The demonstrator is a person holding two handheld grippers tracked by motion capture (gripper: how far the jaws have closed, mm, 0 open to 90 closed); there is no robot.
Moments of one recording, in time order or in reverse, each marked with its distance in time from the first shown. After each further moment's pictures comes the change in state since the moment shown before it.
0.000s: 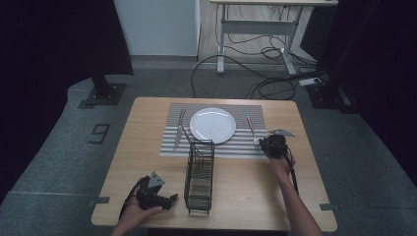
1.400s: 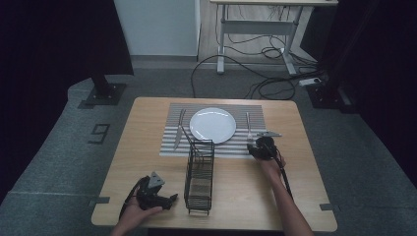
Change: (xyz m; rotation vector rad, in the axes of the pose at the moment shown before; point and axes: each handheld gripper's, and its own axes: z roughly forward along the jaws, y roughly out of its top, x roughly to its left) left arm 0.000 0.000 0.000 0.001 0.002 0.001; right arm 0.029 -0.005 0.026 0.077 0.053 -0.048
